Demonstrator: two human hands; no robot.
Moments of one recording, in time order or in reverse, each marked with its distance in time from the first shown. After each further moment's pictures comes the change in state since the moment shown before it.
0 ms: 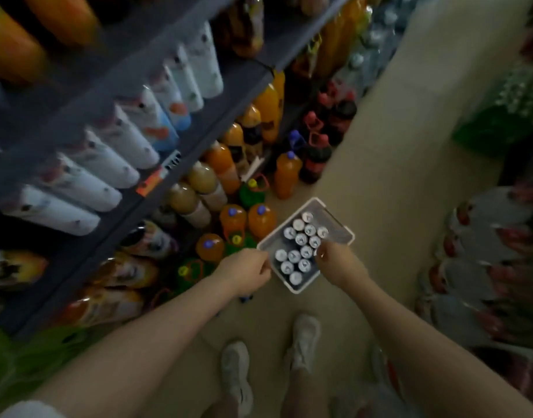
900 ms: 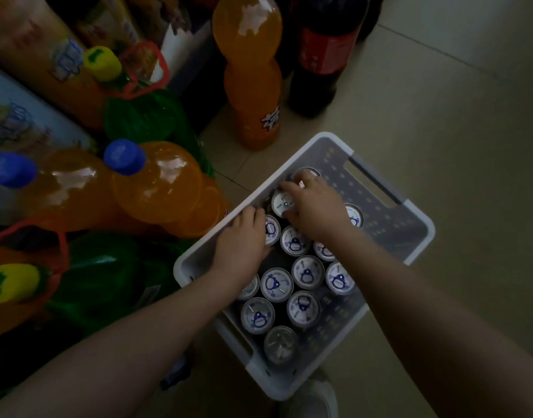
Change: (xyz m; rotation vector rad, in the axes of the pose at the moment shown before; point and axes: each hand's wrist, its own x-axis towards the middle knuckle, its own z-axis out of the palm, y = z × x) left_hand 0.454 -0.097 0.286 0.259 0.356 -0.064; right_hand 0.441 0.163 0.213 -0.267 0.206 -0.388
